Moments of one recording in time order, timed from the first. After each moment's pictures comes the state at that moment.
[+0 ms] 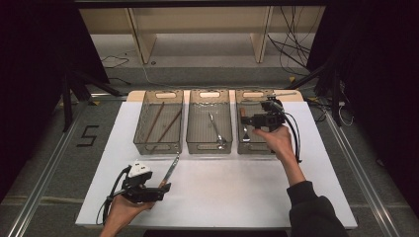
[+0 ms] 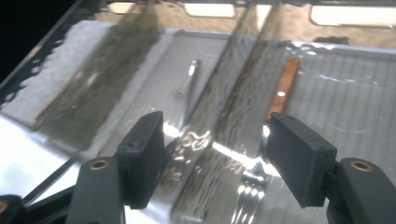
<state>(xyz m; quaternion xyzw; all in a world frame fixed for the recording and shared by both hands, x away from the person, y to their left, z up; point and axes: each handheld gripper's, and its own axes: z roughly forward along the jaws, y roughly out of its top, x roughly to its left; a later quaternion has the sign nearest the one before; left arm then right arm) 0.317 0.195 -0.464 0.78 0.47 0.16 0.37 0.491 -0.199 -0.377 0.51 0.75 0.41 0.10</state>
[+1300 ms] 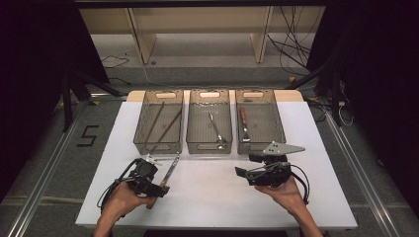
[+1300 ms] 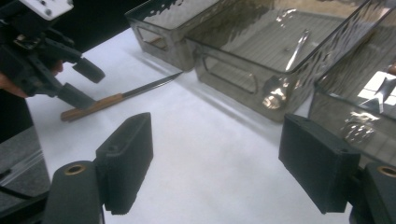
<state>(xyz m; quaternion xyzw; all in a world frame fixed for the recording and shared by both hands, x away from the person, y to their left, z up) 0.344 0.180 -0.454 0.85 0.47 0.09 0.20 0.353 -0.198 -0.418 0.35 0.80 0.49 0.09</state>
